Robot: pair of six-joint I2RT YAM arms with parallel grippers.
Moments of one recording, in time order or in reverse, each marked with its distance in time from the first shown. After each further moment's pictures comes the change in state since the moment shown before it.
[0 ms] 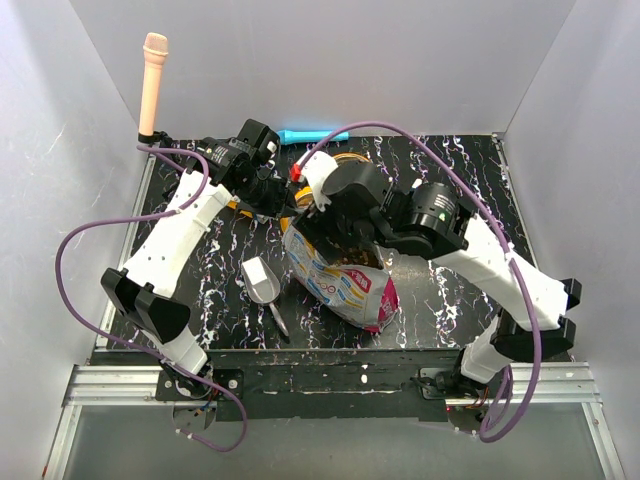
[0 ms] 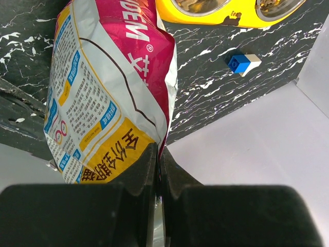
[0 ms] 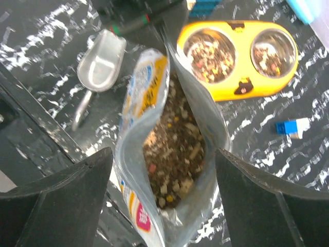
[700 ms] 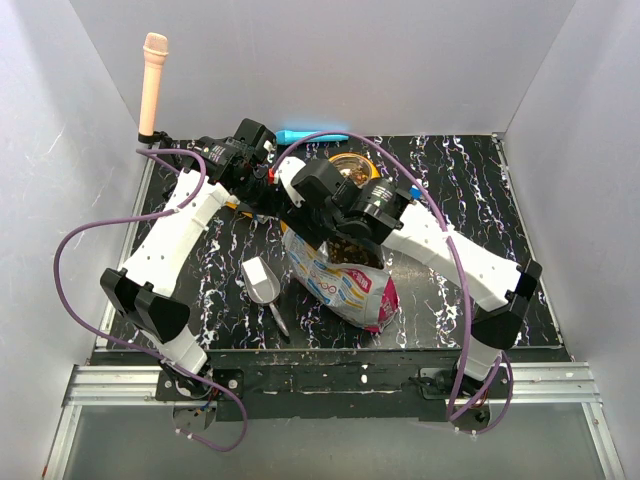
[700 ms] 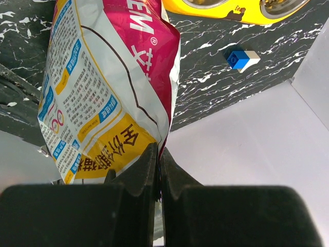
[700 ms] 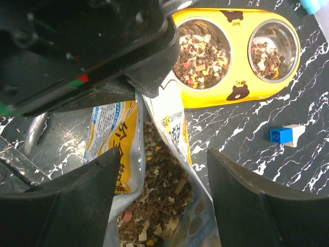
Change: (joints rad) left arm 0.022 -0.002 -0.005 -0.008 0.068 -0.043; right arm -0.121 0.152 -0.100 0.190 -0.055 -0.121
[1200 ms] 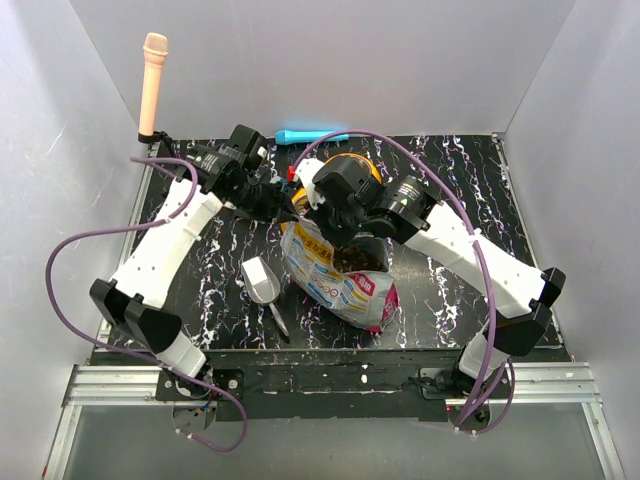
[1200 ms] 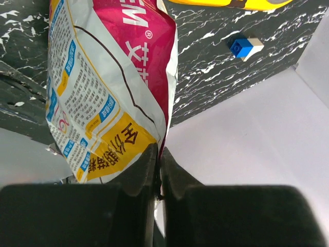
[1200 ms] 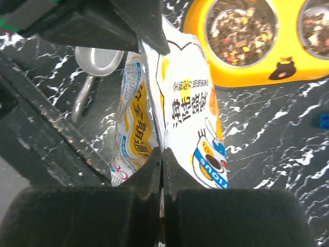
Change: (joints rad) left arm -0.002 -0.045 -0.049 0.029 0.010 0.033; right arm -0.027 -0.094 -0.053 -0.080 -0.145 0.101
